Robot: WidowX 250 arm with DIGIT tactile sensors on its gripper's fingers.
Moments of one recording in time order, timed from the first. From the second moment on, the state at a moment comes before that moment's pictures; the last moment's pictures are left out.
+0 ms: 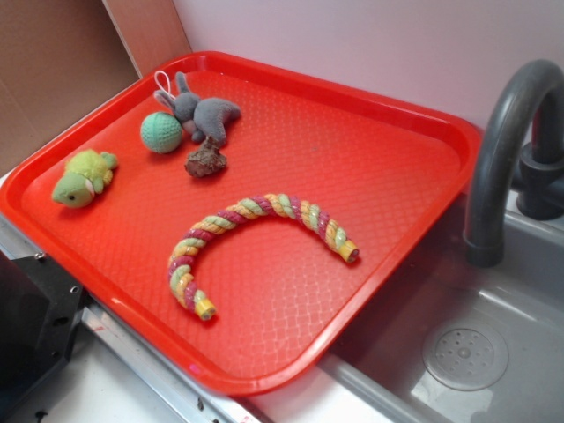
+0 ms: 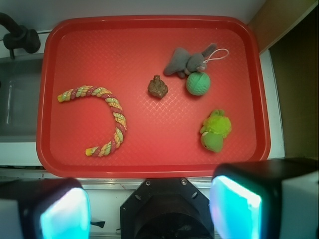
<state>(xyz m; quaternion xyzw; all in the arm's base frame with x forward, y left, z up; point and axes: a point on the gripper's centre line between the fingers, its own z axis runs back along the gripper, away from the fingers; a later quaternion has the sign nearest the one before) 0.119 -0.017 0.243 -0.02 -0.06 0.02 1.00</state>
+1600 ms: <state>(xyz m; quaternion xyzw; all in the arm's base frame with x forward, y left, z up) 0.207 -0.047 0.094 -0.08 0.05 0.01 1.00</state>
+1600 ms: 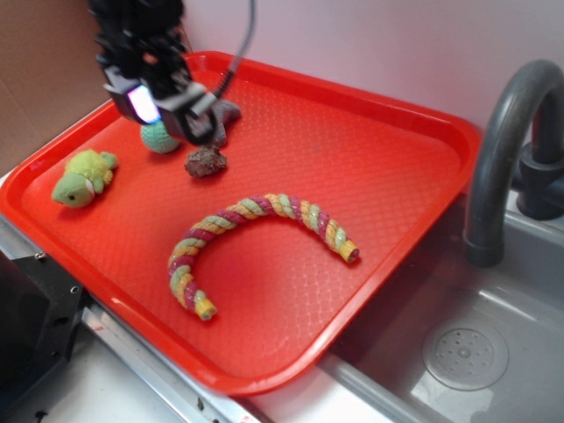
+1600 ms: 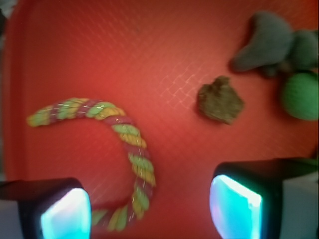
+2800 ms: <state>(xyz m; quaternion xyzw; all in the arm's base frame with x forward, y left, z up) 0.219 -0.061 0.021 -0.06 0.13 -0.09 0.98</state>
